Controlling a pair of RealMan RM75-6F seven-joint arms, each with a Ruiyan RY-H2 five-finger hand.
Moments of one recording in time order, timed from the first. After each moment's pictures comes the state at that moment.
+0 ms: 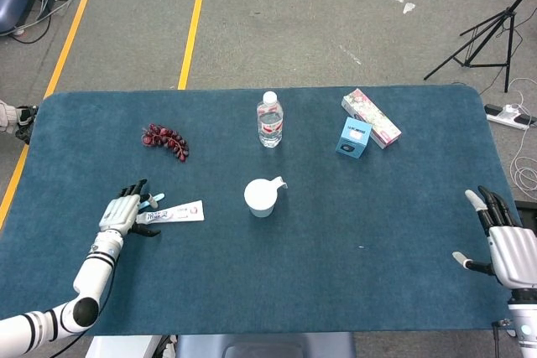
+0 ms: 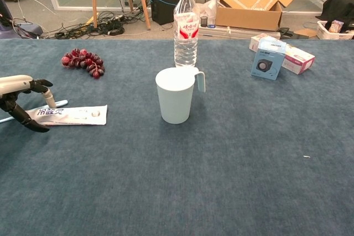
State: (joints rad) left arm -0.62 -1.45 -0.16 -1.45 0.74 0.88 0.29; right arm 0.06 -1.04 0.06 -1.71 -1.44 1.44 -0.06
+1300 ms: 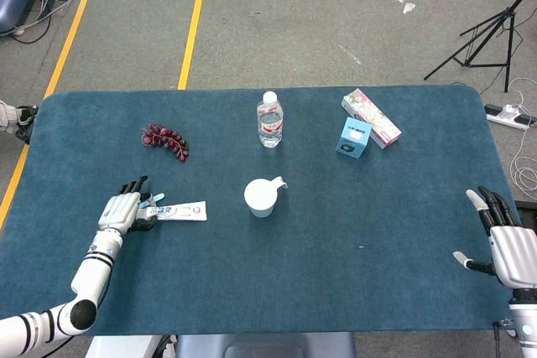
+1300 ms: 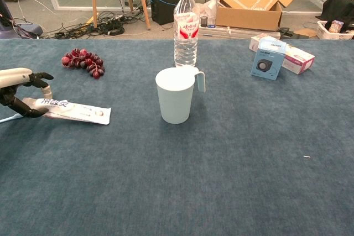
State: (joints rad) left arm -0.62 -1.40 -0.15 -1.52 0.78 0.92 0.29; right arm 0.06 -1.03 0.06 -1.71 -1.44 1.45 -0.05
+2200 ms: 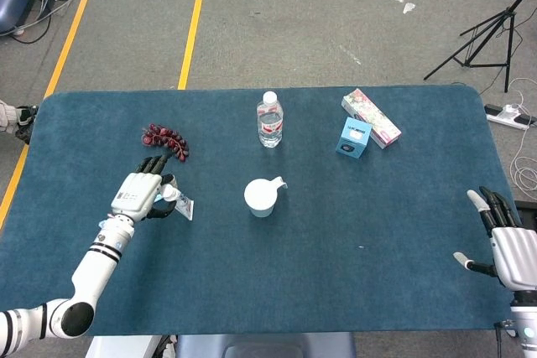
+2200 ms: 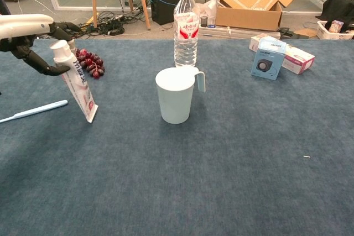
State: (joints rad) left arm -0.71 -1.25 -0.21 -1.79 0.85 1.01 0.42; right arm 0.05 -1.03 0.06 -1.72 -1.45 1.46 -0.04
